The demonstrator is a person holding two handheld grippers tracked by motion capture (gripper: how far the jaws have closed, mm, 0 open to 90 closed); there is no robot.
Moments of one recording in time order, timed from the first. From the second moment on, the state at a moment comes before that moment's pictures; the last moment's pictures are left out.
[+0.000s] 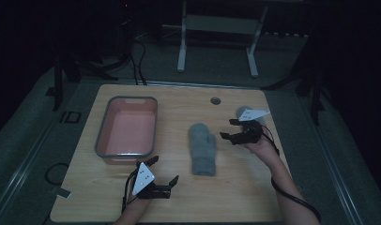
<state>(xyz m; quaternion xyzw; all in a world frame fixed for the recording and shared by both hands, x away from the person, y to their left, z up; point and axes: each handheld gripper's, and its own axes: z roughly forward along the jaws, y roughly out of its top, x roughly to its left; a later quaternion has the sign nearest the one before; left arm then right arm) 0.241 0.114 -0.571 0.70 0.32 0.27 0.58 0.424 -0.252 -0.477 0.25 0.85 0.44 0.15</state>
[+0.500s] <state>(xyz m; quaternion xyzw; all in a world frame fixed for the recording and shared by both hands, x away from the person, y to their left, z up) 0.241 0.114 -0.571 0.70 0.32 0.27 0.58 0.439 -0.319 -0.484 0.38 0.80 0.42 0.18</state>
